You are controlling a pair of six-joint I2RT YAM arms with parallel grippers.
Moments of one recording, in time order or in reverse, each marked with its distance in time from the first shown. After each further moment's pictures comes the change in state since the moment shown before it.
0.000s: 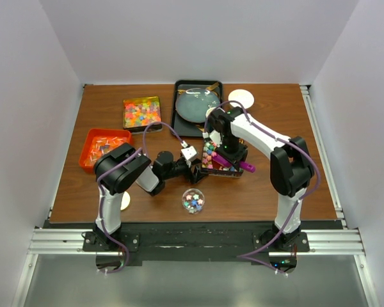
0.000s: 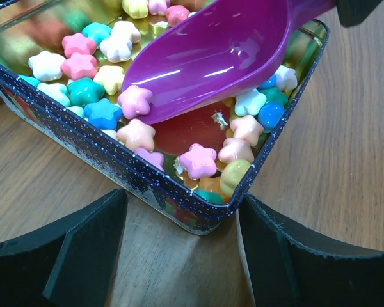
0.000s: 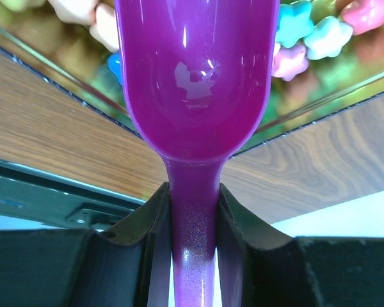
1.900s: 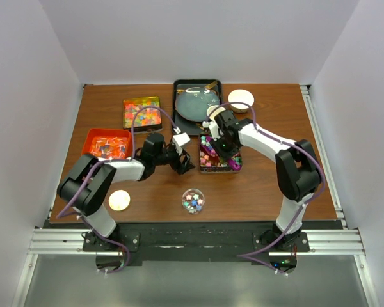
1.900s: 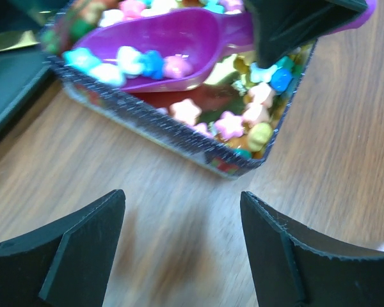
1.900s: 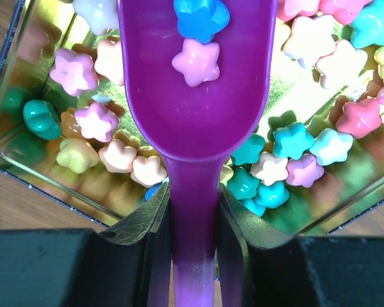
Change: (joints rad) left arm 0.130 -0.354 0.088 -0.695 0.072 0.177; right arm -0.048 -0.076 -0.239 0.563 -0.176 0.080
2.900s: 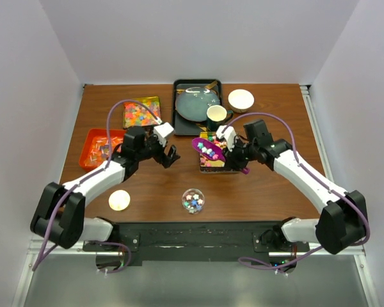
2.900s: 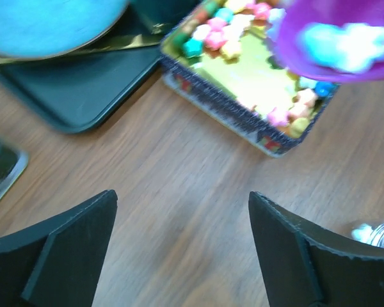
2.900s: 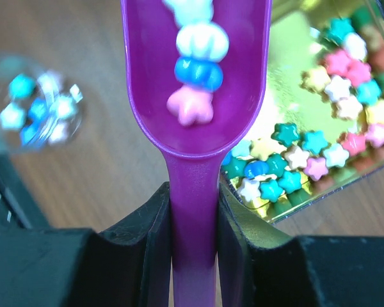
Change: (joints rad) left arm 0.126 -0.330 0.013 -0.334 -0.084 0.054; right arm -0.064 -0.561 -0.376 0.180 -0.369 -0.306
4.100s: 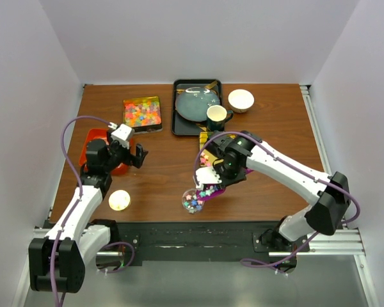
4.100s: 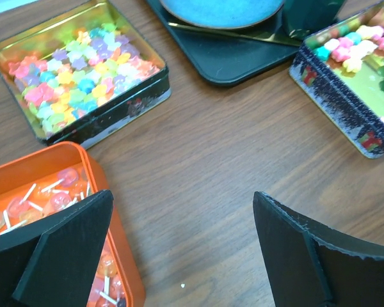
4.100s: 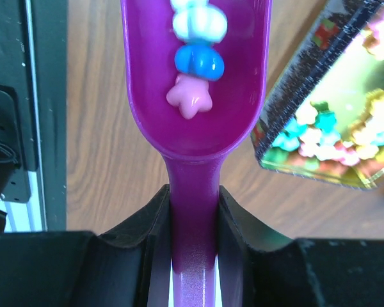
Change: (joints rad) left arm 0.359 -0.403 -0.208 -0.063 -0.028 -0.048; right arm 0.418 0.198 0.396 -0.775 0.423 -0.607
